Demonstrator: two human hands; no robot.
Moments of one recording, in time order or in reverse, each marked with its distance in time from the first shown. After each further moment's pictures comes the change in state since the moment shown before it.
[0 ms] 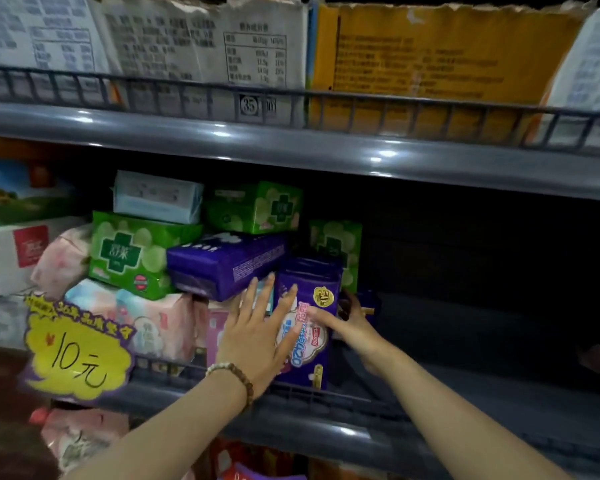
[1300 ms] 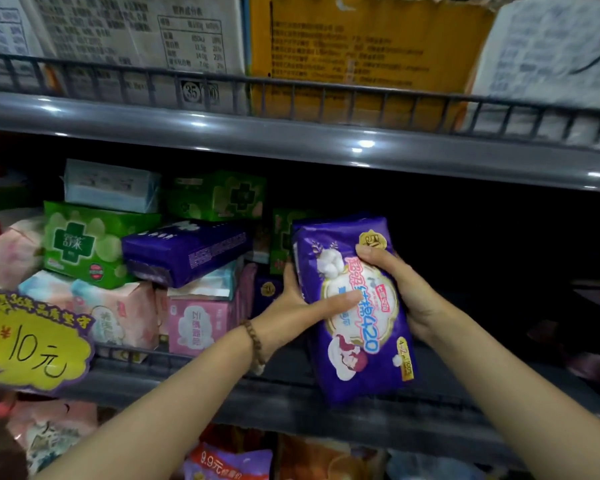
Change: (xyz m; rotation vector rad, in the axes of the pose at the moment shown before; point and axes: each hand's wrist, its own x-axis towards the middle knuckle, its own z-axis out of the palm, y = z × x) left_hand 0.021 0.100 -0.053 -1.522 -0.337 -0.204; right_hand -0.075 -0.071 -0.086 0.332 -0.014 -0.004
